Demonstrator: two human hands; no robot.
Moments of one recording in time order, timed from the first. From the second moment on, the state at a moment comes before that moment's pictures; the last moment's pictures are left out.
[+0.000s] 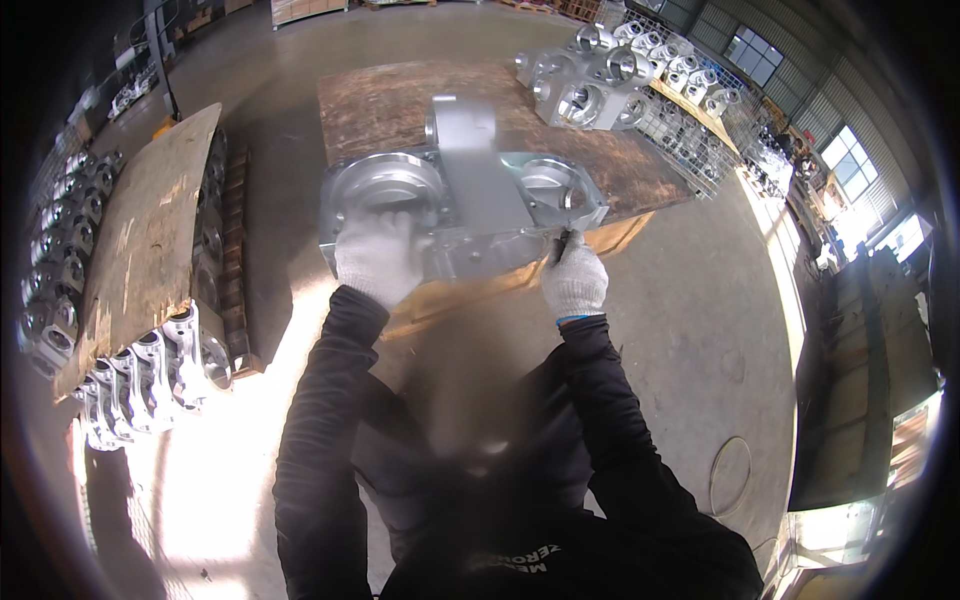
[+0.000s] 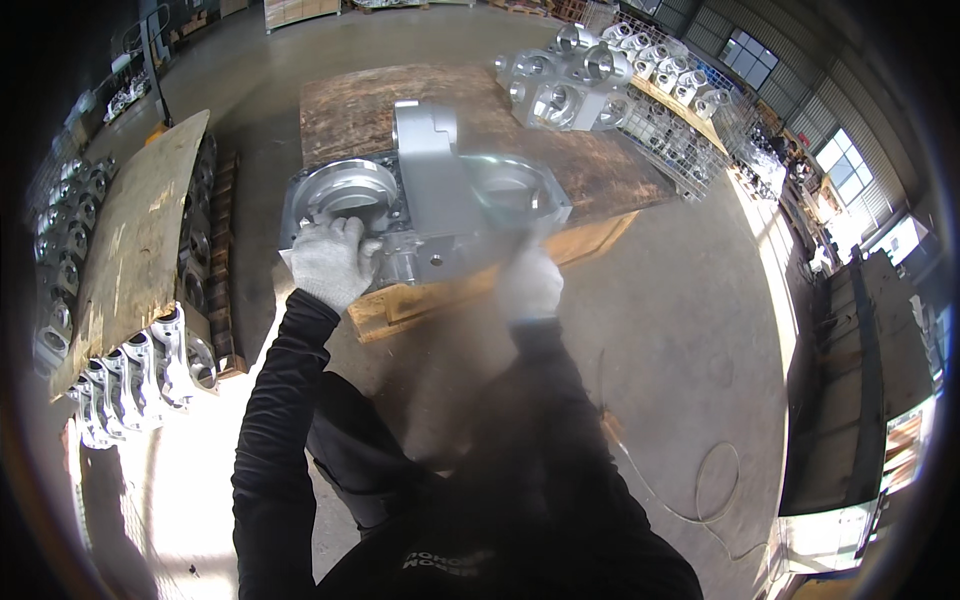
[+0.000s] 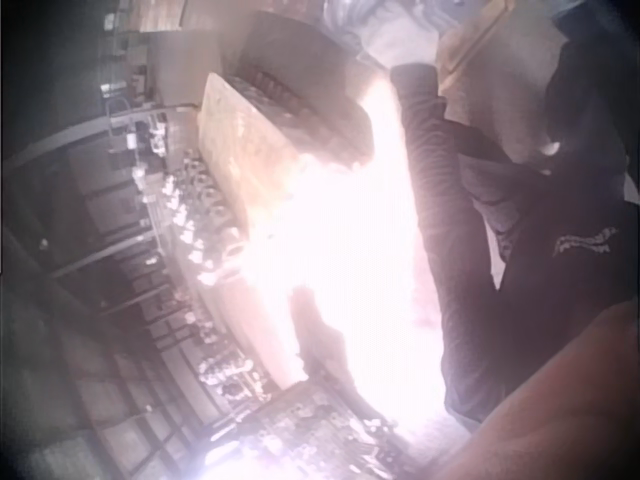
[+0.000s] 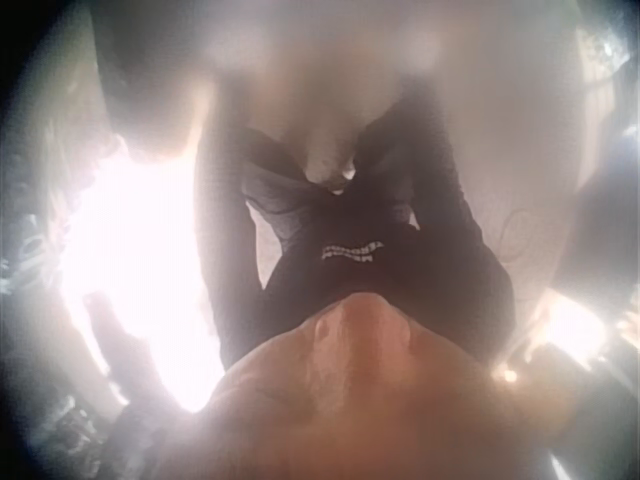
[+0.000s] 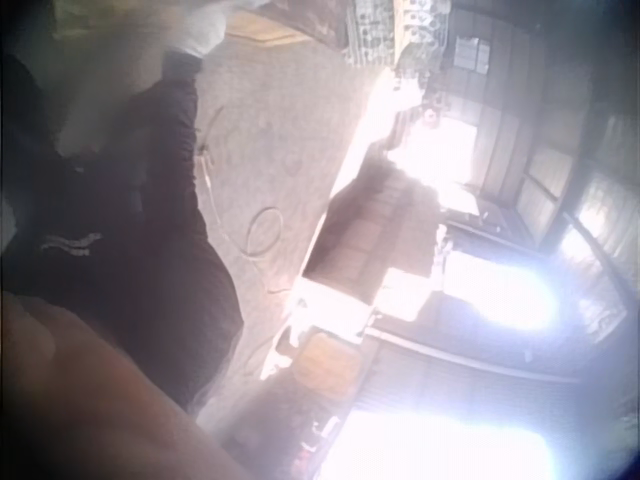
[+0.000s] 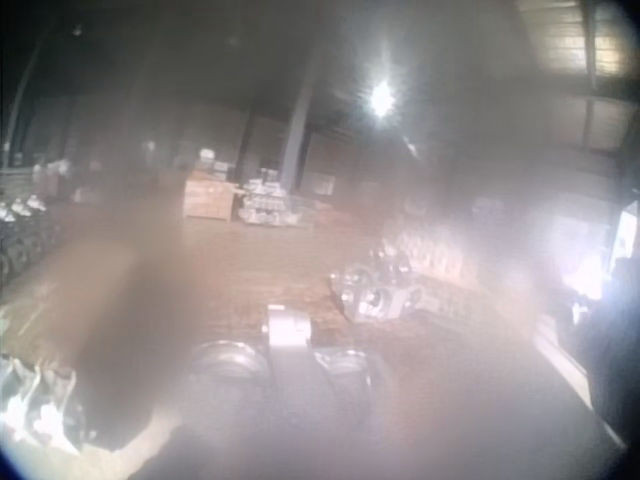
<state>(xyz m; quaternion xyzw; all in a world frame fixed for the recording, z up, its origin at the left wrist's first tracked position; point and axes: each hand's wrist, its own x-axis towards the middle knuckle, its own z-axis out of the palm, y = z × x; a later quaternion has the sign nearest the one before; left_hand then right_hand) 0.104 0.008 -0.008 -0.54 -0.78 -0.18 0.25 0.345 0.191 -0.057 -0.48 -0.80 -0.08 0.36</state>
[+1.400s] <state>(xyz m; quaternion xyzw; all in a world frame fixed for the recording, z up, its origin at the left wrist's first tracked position) 0.098 0.010 -0.015 -0.57 -0.74 -0.22 0.30 0.287 0.114 -0.045 -0.49 -0.77 0.00 0.40</state>
